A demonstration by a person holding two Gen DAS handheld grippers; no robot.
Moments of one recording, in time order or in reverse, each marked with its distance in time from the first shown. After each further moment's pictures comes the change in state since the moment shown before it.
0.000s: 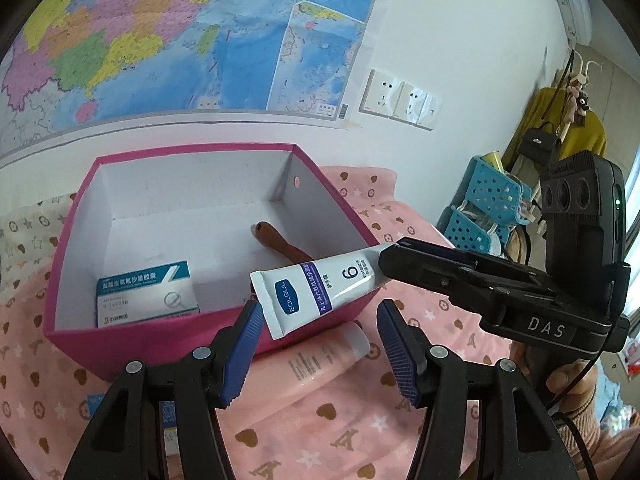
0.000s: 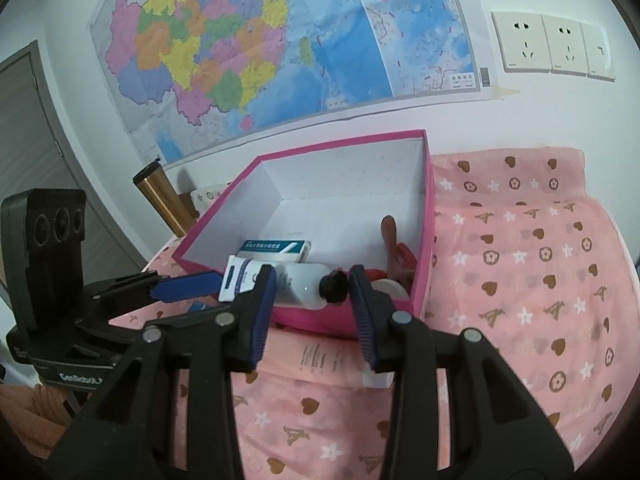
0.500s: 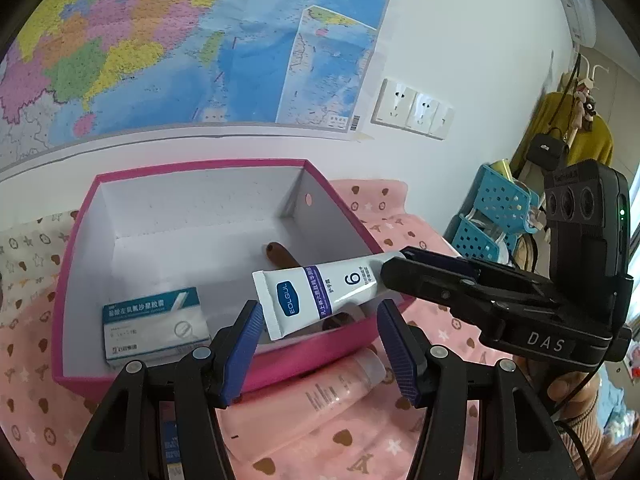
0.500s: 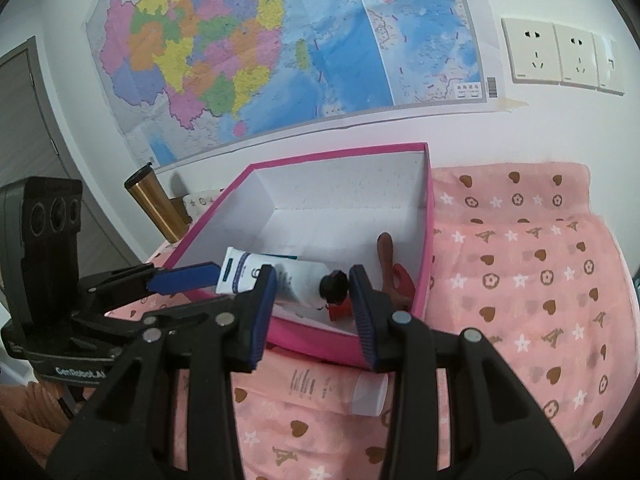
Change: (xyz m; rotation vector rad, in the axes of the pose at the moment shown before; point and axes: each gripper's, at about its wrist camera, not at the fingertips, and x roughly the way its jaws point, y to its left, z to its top) left arm 0.013 0.014 0.024 -0.003 -0.009 0.015; right arm 0.017 -0.005 0.020 -0.011 0.005 -0.007
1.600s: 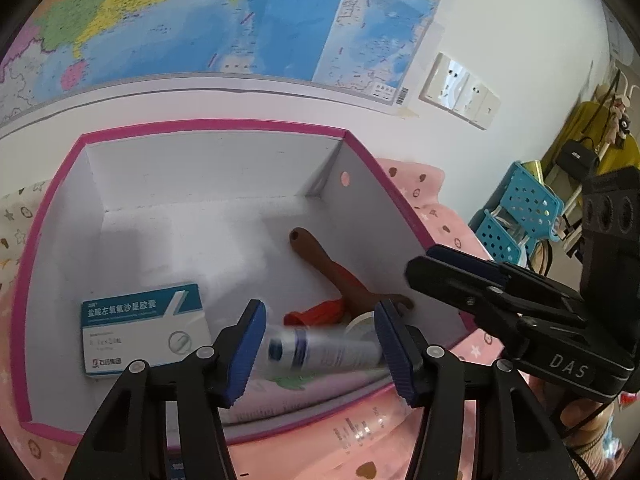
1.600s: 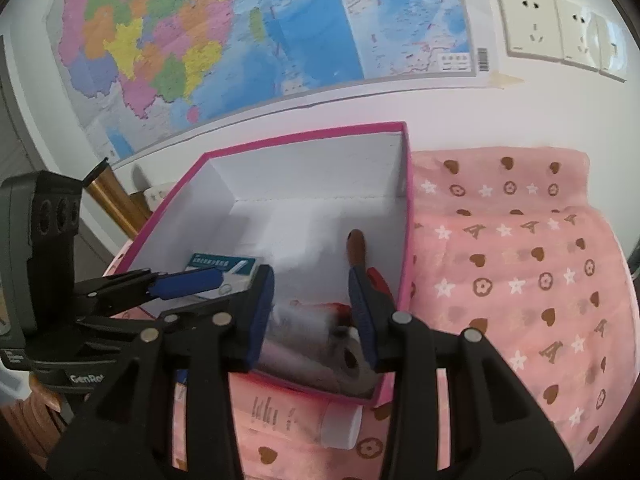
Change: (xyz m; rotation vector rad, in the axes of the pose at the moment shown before) left arm 0.060 0.034 0.012 -0.101 0.103 0.038; right arm 0.048 -0.025 0.015 0.039 0.073 -0.103
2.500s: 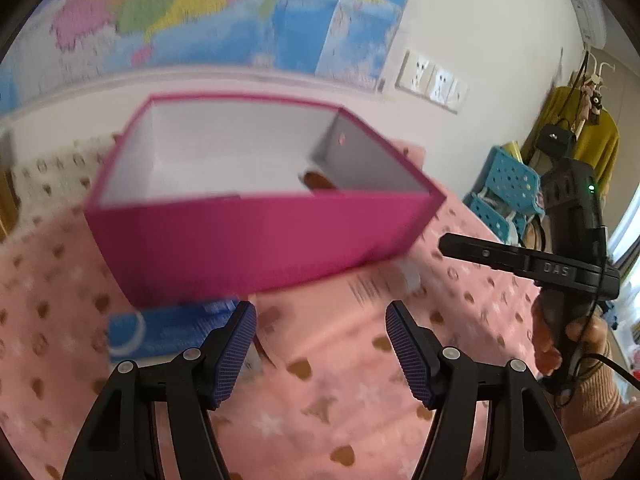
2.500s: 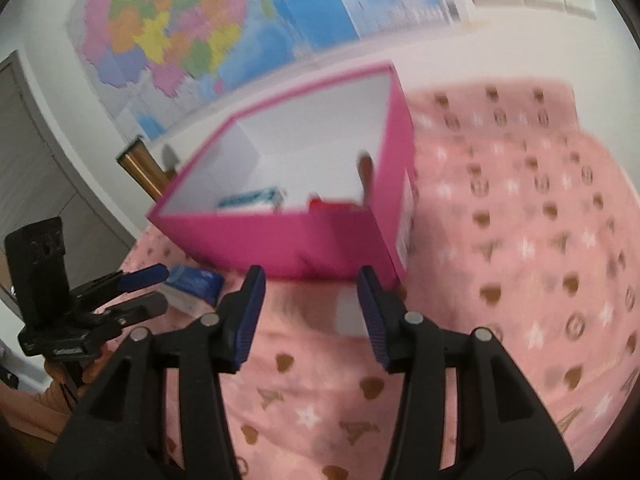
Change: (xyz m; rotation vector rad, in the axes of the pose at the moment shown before) left arm -0.070 0.014 -0.115 0.044 -0.055 -0.008; right arm -0.037 -0.014 -0.088 0.077 0.054 0.110
